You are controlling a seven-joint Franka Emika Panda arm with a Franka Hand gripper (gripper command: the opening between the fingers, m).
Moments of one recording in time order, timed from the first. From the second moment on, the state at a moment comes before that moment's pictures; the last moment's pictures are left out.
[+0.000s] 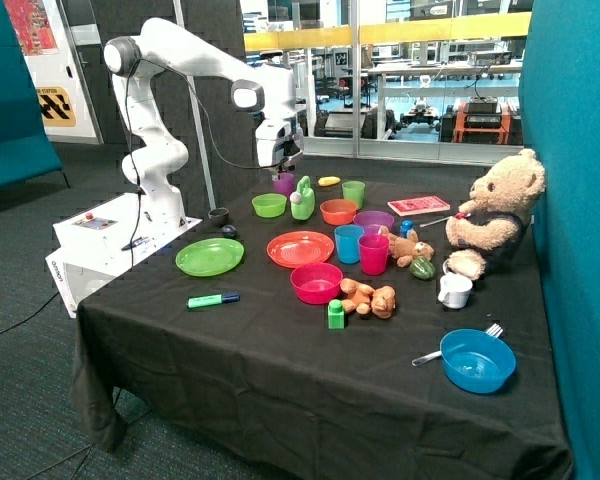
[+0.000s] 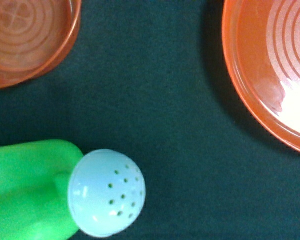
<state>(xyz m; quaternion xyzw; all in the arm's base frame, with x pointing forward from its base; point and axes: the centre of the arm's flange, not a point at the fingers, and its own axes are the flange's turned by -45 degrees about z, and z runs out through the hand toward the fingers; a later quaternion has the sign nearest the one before) 0.499 0.000 0.448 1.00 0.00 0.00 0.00</state>
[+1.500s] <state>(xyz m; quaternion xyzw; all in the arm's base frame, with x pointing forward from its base) 0.542 0.035 0.410 1.00 0.09 0.00 0.00</state>
